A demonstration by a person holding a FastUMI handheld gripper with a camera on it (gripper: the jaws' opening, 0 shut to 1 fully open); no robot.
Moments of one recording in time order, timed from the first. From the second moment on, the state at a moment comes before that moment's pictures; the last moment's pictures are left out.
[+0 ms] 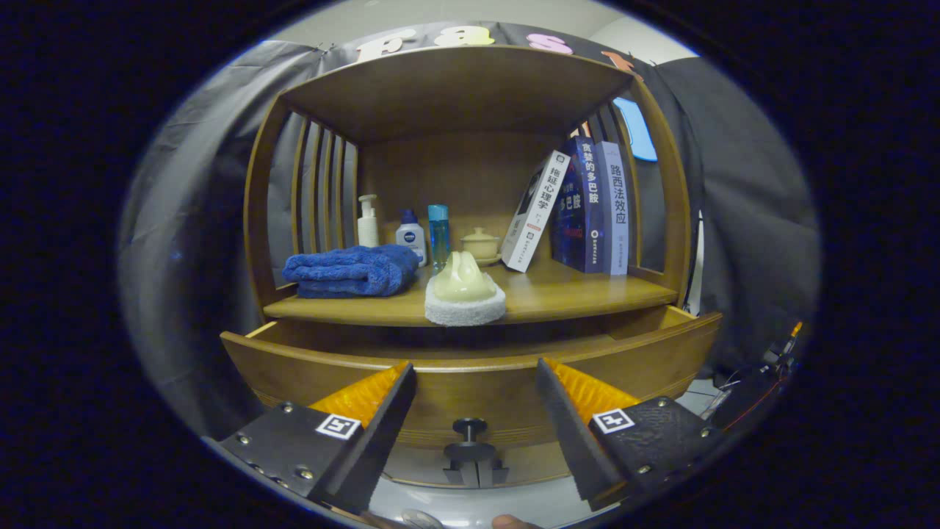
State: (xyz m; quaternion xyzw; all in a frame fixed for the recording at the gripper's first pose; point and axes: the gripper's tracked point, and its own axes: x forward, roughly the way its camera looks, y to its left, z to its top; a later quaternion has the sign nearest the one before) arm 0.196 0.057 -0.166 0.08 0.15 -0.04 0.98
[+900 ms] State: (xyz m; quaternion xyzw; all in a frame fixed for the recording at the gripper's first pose) arm 0.253 0.056 -0.173 0.07 0.15 -0.04 0.98
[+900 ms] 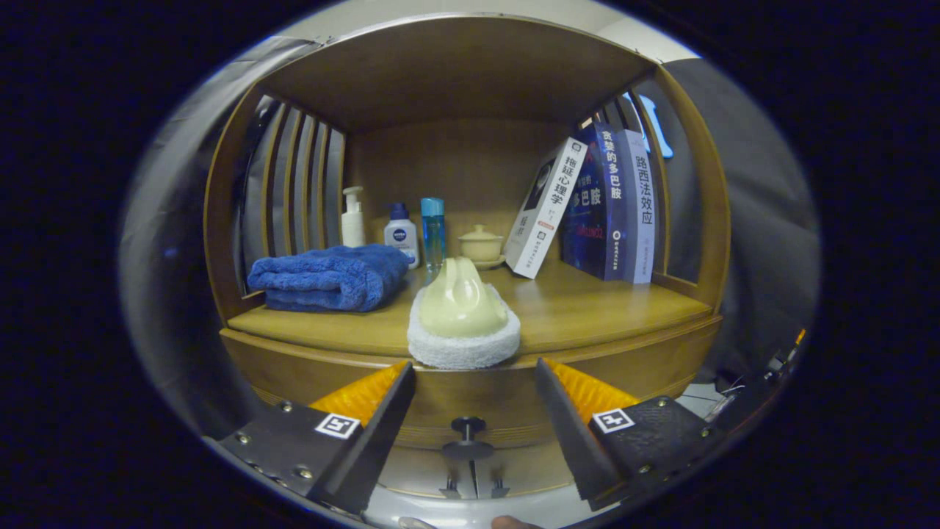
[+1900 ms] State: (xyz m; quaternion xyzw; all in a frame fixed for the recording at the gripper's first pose) arm 0.091 -0.054 0.007 0.00 0.01 -0.05 1.00
